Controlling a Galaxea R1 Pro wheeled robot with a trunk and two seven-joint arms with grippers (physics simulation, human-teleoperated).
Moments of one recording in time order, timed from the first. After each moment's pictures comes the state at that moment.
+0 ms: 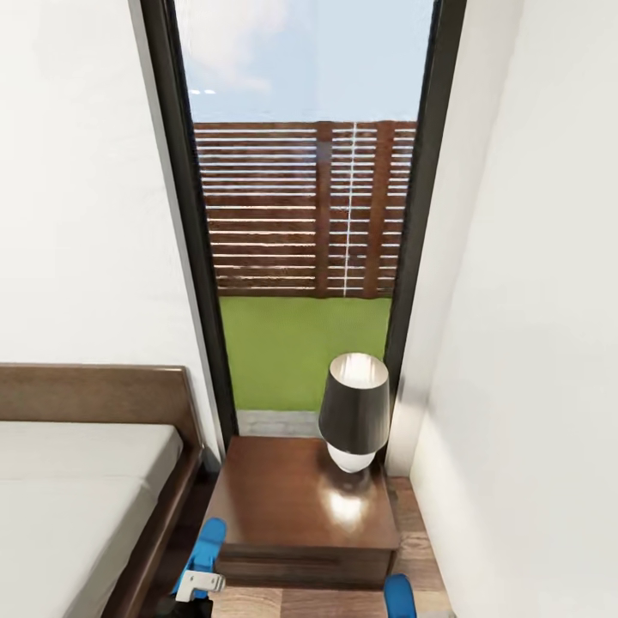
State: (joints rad) left arm -0.45 0.03 -0.29 -0.13 0.20 -0.13 -0.01; right arm -0.33 -0.02 0.21 -0.20 -0.17 -0.04 0.11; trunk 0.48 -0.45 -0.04
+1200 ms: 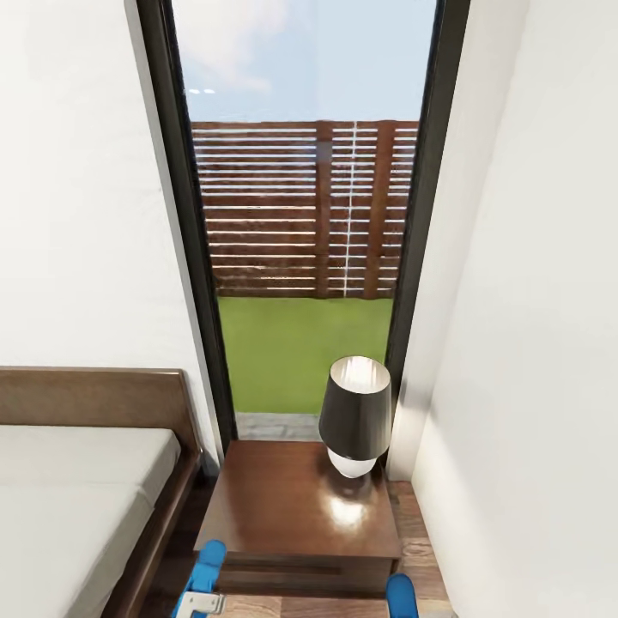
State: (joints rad) left arm -0.44 0.01 -0.29 -0.05 0.21 -0.10 0.00; right arm -0.33 -0.02 0.20 -0.20 -0.18 -0.04 0.11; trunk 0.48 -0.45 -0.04
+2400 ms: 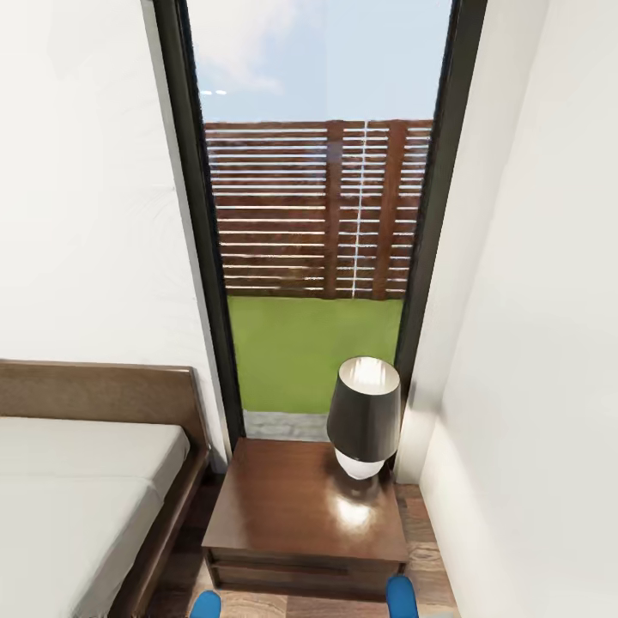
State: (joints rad) left arm -0.34 0.00 -0.28 -0.04 0.21 -0.10 -0.01; right arm -0.33 -0.02 0.21 -0.20 -0.17 -0.04 0.11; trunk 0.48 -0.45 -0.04
